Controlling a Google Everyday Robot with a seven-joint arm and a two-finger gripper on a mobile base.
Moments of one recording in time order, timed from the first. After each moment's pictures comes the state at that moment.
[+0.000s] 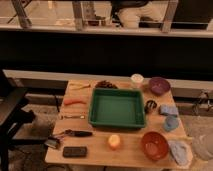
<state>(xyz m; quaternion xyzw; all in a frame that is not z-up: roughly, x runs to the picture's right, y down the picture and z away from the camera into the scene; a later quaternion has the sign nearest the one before) 0.396 0.309 0.691 -0.30 -0.14 0.01 0.94</state>
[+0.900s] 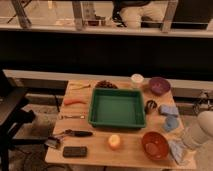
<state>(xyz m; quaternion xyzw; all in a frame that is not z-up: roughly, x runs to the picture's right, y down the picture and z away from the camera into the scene) 0.381 0.301 0.736 -0.35 -0.14 -0.01 0.92</state>
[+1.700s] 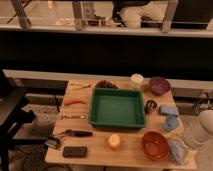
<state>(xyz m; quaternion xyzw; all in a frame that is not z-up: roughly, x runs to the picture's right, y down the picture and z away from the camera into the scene) 0.401 0.315 0.754 -0.37 -0.16 0.01 0.91</state>
